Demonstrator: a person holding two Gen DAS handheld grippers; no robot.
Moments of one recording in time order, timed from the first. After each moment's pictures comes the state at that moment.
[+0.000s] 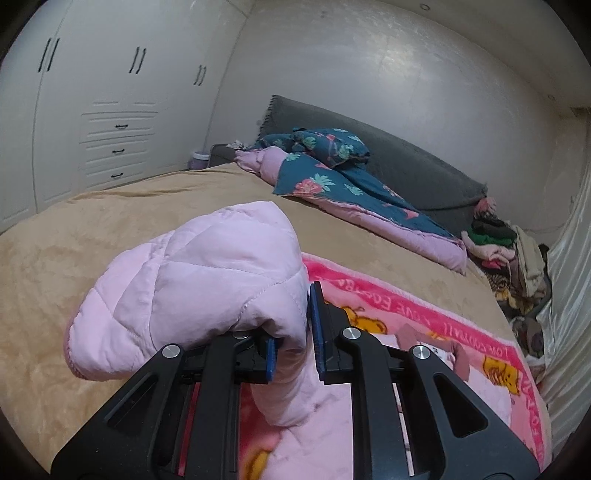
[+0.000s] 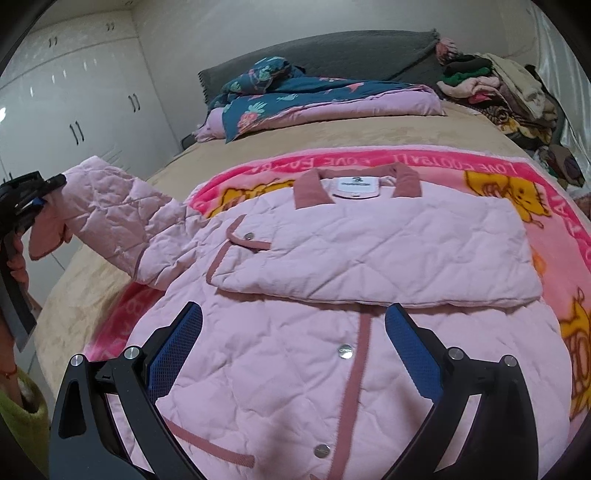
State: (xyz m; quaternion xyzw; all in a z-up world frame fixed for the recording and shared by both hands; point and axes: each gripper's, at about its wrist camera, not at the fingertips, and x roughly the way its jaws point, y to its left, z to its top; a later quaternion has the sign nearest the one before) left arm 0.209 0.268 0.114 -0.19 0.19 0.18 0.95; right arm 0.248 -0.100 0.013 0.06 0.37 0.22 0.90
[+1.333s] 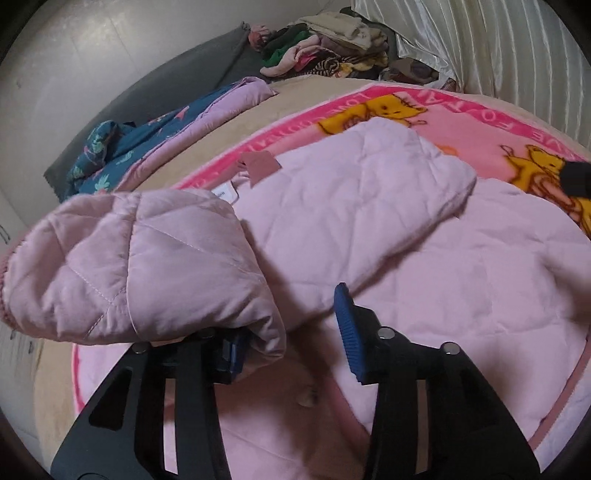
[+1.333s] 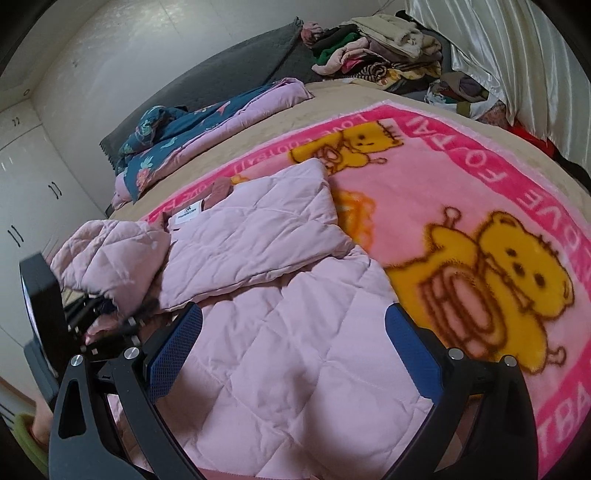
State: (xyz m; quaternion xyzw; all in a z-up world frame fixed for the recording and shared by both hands) left arm 0.287 -0.072 -0.065 0.23 0.36 -0.11 0.90; right arm 0.242 -0.320 -0.032 0.19 0.38 0.06 0.90
